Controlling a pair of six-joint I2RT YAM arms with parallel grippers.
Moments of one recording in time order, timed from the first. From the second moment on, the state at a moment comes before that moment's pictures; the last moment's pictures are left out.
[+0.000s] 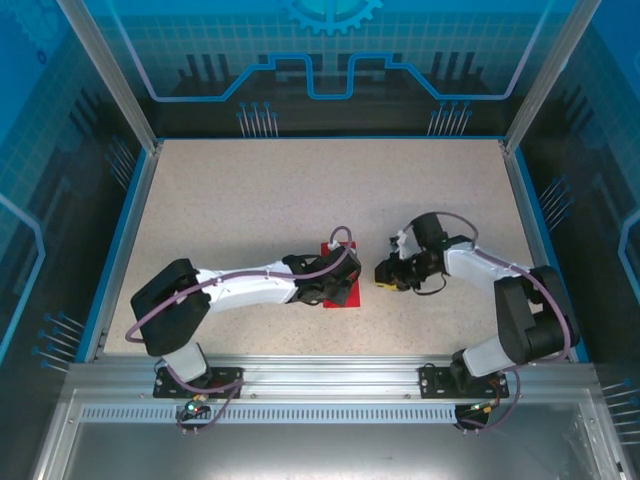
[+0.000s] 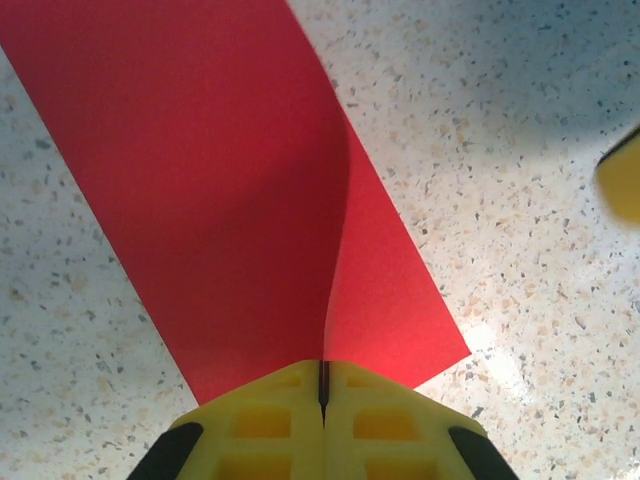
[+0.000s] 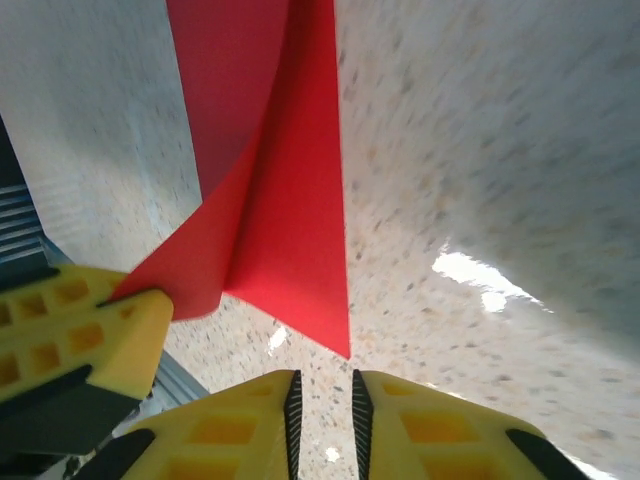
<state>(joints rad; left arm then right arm) -0.97 1.67 1.03 -0.43 -0.15 -0.59 0.30 1.49 0.73 -0.50 -0.70 0.47</state>
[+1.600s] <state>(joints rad) -0.77 1.65 0.92 -0.36 0.07 -0.52 0.55 1.70 0.79 -0.46 -0.59 0.49</state>
